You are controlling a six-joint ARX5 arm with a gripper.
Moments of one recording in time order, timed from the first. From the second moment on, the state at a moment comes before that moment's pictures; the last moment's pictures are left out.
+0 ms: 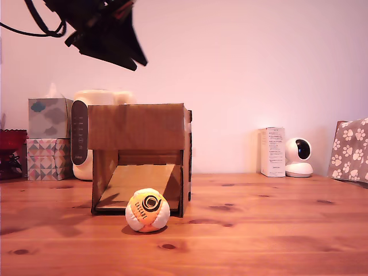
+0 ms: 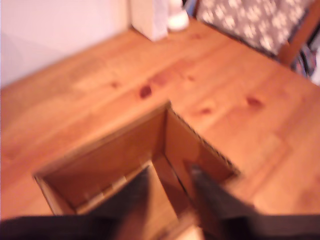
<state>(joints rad) -0.44 1.46 1.24 -0.38 0.30 0.11</state>
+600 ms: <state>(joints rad) -0.46 1.14 0.75 -0.01 0.31 0.06</state>
